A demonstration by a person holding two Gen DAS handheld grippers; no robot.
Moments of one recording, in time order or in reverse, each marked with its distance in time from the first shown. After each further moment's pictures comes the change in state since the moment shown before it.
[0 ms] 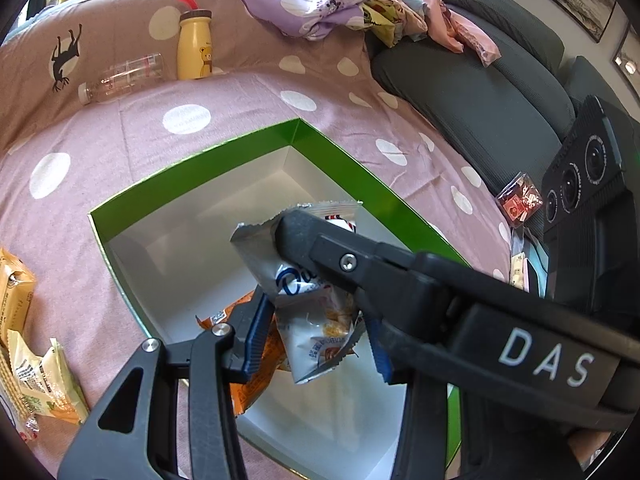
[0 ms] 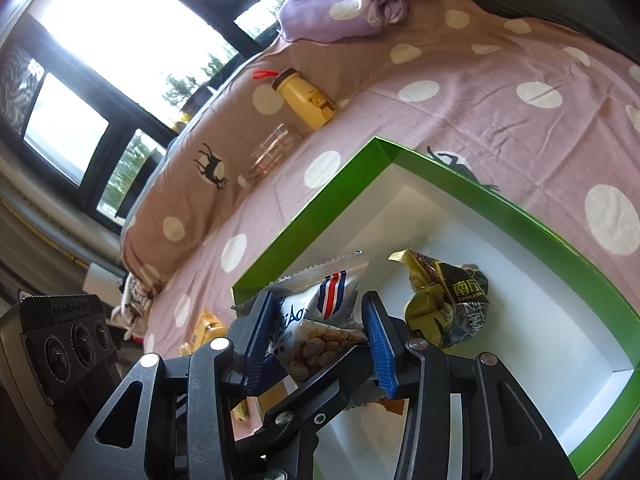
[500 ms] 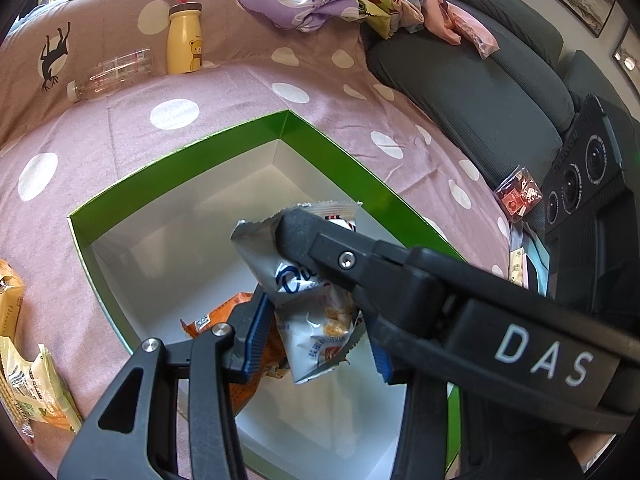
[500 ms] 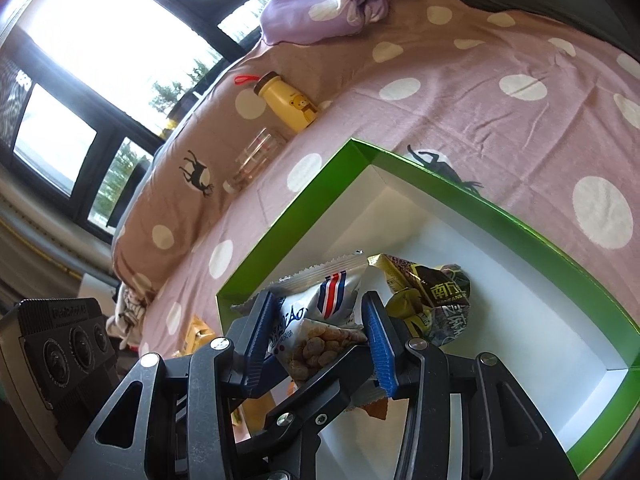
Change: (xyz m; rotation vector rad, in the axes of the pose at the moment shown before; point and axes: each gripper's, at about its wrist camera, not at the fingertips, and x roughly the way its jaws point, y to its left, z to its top) left arm 0.012 -0.006 0.002 0.010 0.025 -0.013; right arm -0.002 -0.011 0.003 0.039 -0.004 -0.027
